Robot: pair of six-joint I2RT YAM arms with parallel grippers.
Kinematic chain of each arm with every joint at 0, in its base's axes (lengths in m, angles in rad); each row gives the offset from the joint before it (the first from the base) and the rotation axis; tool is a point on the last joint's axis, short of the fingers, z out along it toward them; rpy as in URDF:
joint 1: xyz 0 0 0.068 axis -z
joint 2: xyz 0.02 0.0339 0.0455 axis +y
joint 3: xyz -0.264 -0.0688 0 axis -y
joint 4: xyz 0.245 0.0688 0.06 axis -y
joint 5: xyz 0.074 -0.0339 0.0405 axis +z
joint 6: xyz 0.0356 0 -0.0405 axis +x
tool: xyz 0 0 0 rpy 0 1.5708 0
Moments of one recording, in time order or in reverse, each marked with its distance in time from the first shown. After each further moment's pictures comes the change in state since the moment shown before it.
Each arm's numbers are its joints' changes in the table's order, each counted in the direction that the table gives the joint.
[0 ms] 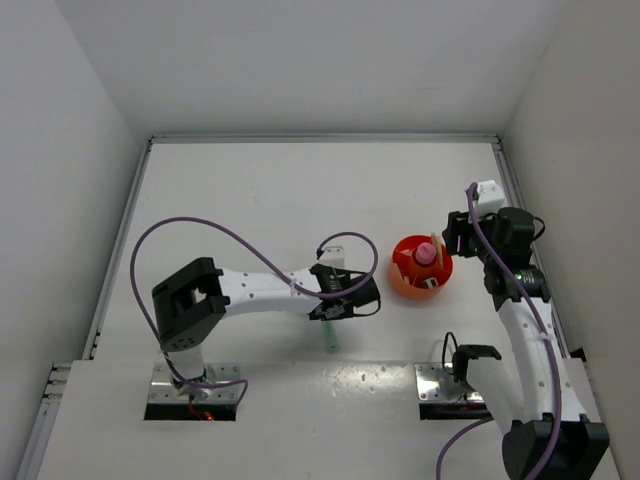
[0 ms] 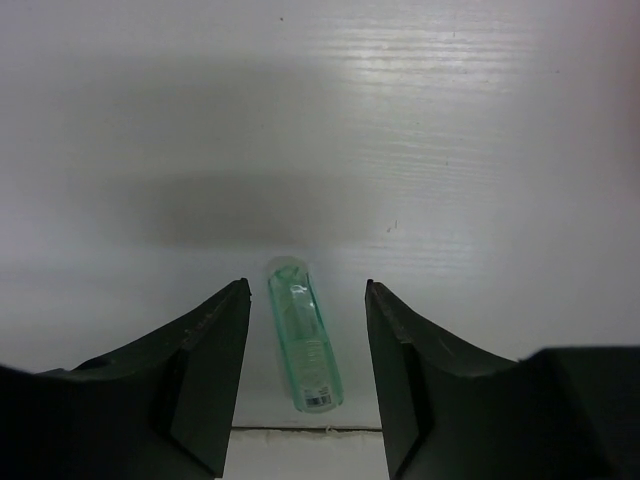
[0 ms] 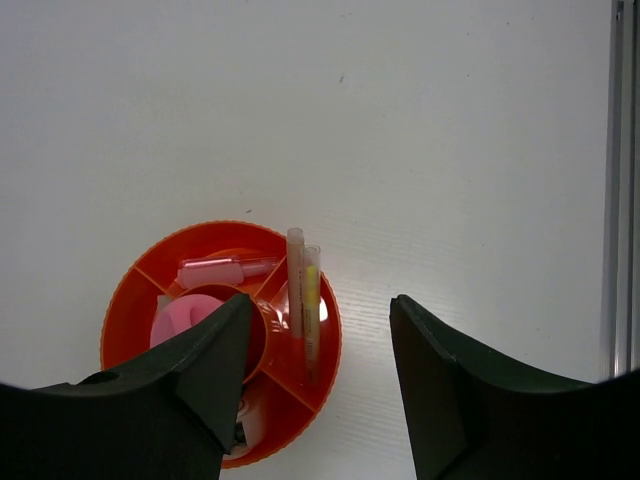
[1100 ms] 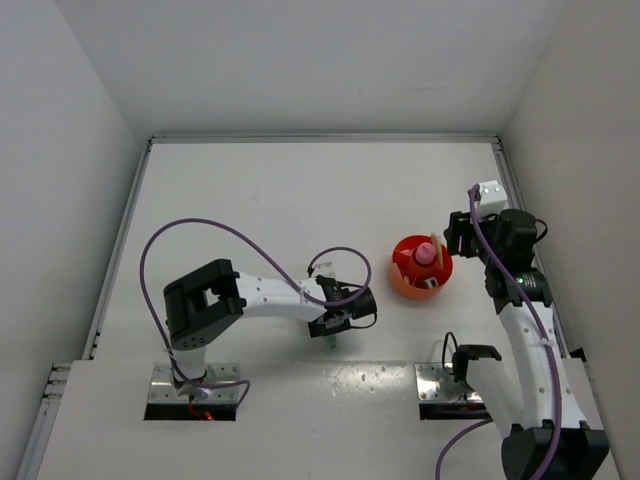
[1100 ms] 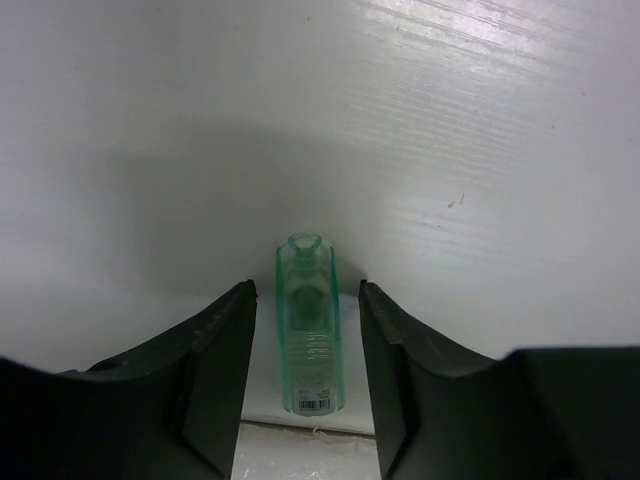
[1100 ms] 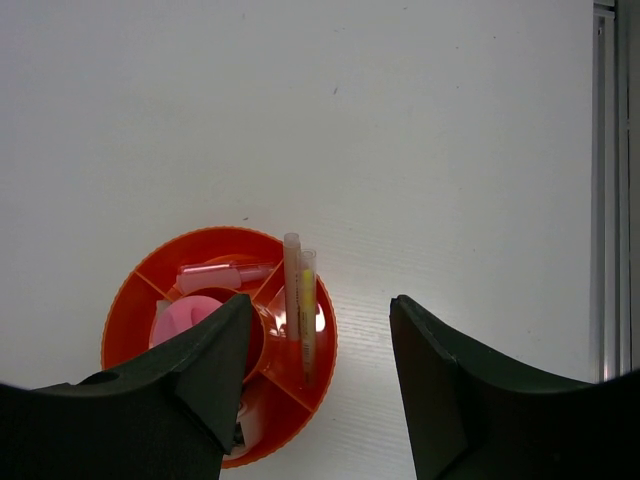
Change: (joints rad) left arm 0.030 0.079 -0.057 0.008 -0.101 -0.238; right arm 0.000 -0.031 0.000 0.000 -0.010 0.000
